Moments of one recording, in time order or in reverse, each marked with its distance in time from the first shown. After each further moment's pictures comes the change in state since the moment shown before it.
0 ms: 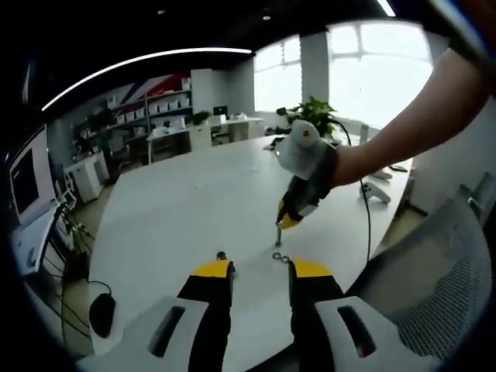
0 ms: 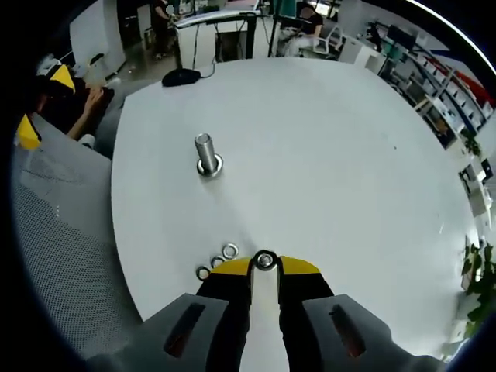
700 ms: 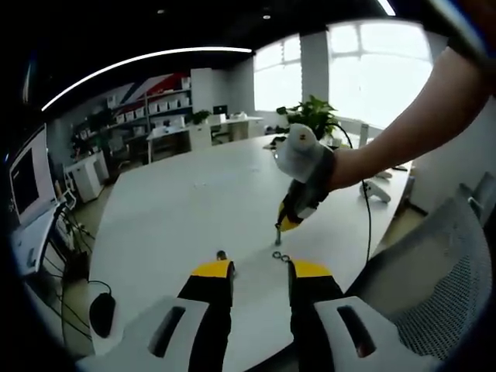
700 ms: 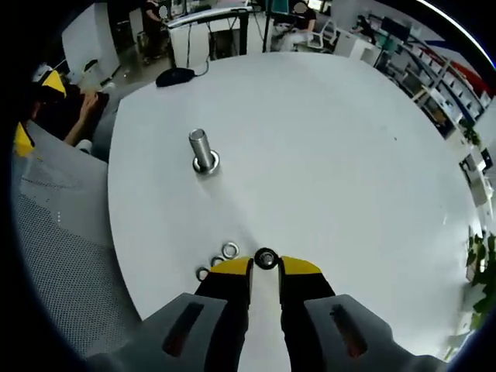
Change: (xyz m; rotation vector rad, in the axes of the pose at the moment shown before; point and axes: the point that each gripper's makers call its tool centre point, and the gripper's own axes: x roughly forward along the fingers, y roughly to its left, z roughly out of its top) left arm 0.000 0.000 -0.001 0.003 0.004 -0.002; right arm 0.005 0.001 -0.003 0.039 0.006 0.000
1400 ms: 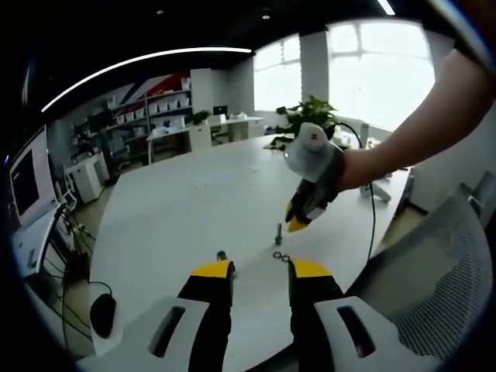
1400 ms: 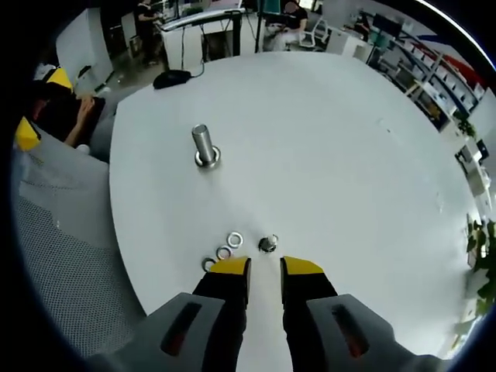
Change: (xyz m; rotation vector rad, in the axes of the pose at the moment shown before) left arm 0.000 0.000 0.000 0.007 0.000 0.002; right arm -0.009 0.006 -0.017 0.044 0.004 -0.018
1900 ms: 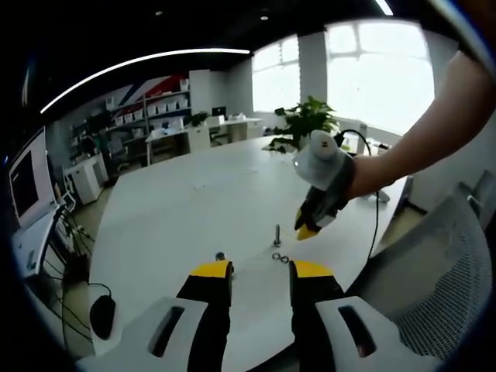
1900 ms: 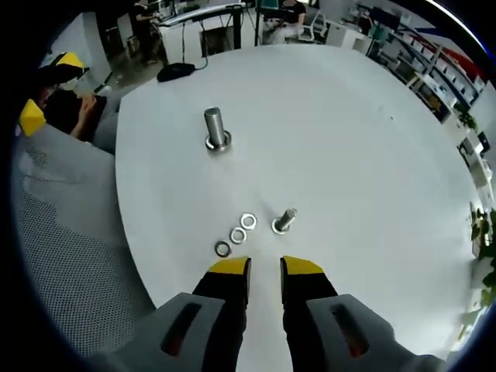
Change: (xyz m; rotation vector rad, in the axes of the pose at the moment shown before) left arm 0.000 -0.001 0.002 0.002 -0.007 -0.007; right arm -0.003 0.014 -0.017 0.023 0.023 0.013
